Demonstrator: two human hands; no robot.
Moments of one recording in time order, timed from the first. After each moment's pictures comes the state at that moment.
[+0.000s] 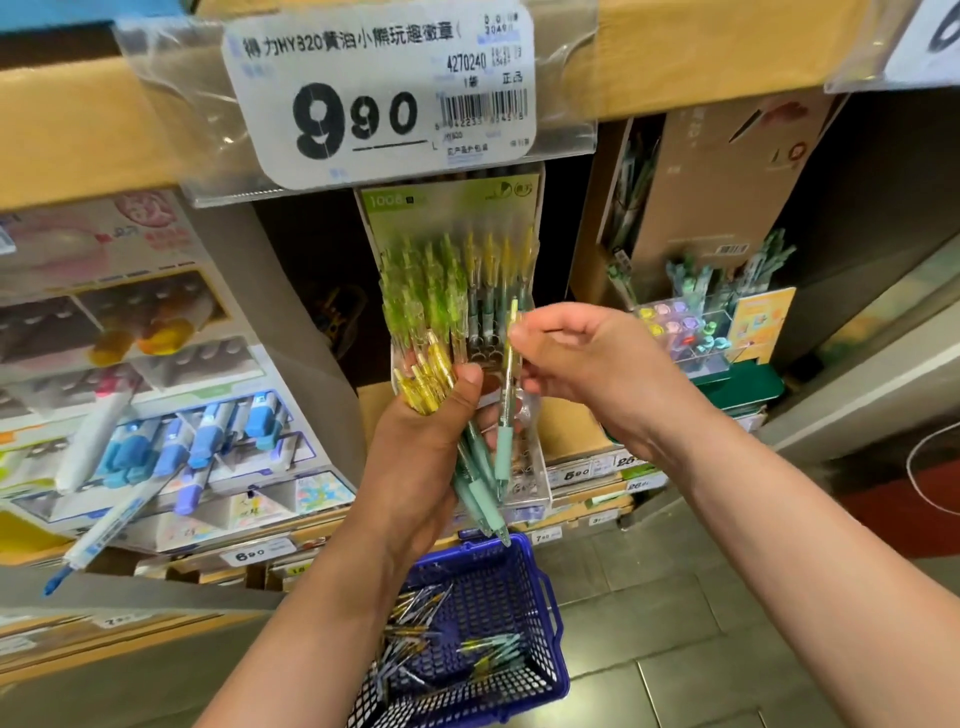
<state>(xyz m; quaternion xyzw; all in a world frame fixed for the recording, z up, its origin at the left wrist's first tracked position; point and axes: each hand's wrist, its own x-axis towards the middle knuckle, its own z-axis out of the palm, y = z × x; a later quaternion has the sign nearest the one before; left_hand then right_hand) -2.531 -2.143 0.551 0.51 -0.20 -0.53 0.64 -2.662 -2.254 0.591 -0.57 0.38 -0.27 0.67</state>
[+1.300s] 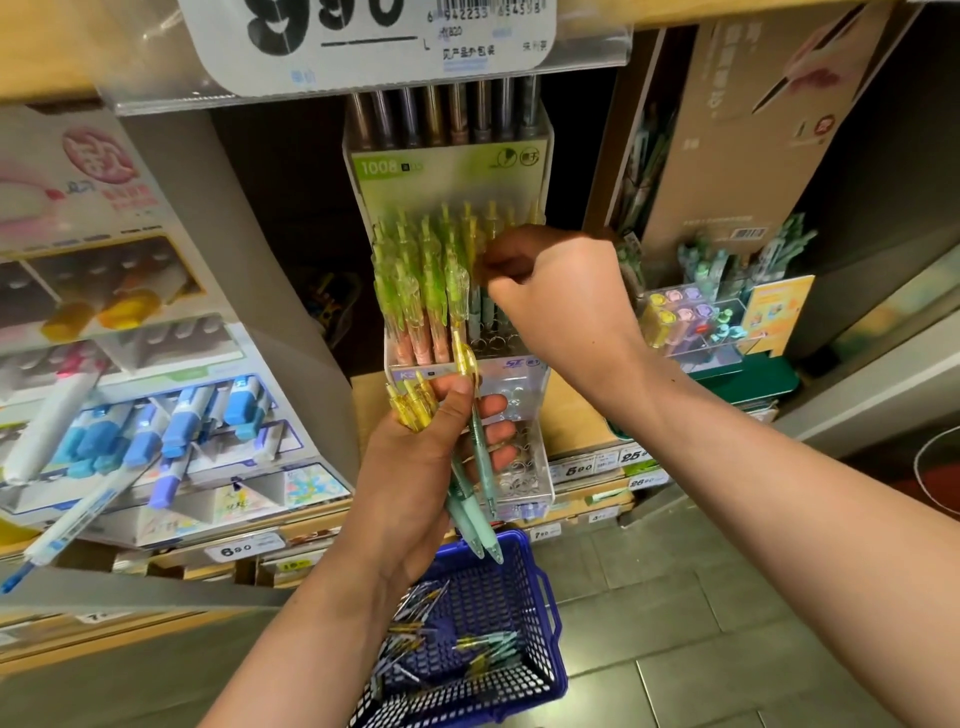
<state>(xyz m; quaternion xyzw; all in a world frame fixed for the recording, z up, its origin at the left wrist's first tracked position) -2.531 -2.133 0.531 0.51 -0.13 -0.55 0.65 -2.612 -2.286 0.585 -0.83 0.42 -0.28 0.22</state>
